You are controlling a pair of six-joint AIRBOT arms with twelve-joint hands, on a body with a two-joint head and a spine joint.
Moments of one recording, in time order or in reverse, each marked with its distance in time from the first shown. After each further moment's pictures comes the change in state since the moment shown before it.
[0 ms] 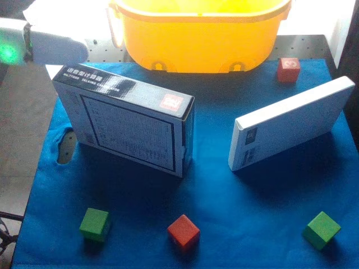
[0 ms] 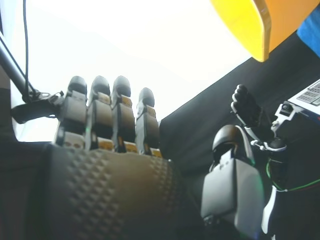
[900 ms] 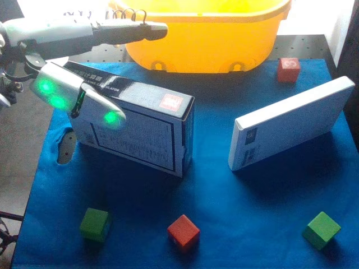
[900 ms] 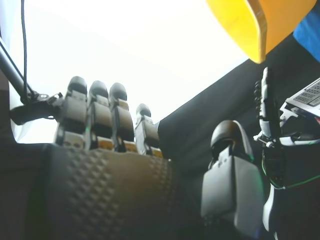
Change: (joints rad) left arm -0.097 -0.100 0.027 0.418 0.132 -0.237; right arm 0.000 0.000 -0.002 -0.003 -0.001 0.000
